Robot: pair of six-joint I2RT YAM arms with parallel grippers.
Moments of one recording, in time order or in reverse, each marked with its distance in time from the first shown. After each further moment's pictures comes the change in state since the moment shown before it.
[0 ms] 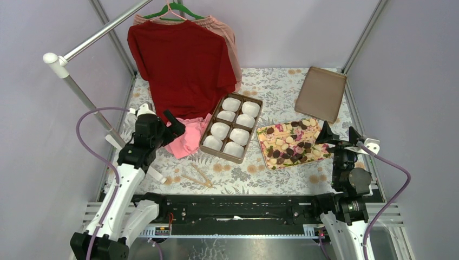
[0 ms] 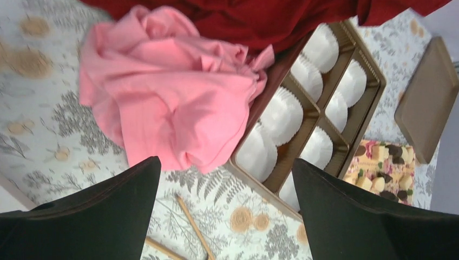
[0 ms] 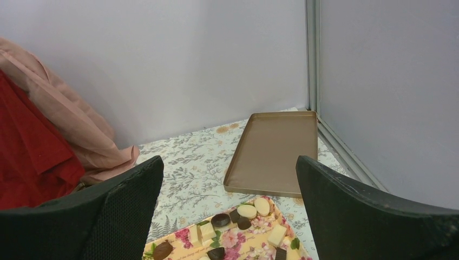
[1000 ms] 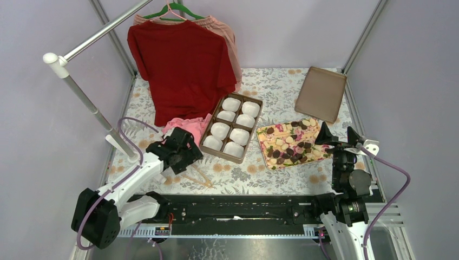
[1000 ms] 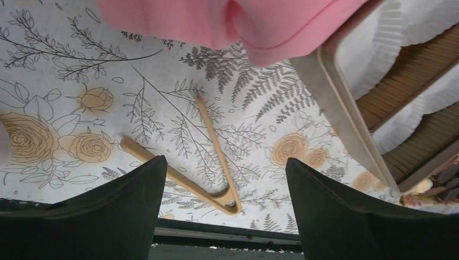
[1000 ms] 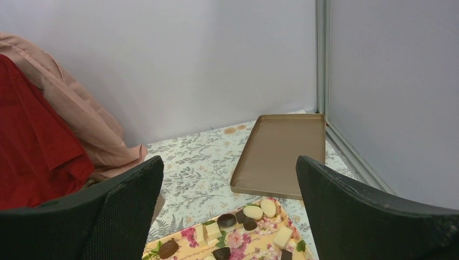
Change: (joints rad) left arm -0.306 0.239 -0.129 -0.186 -0.016 -0.367; right arm 0.018 -0.019 -0.006 0.000 -0.020 -0.001
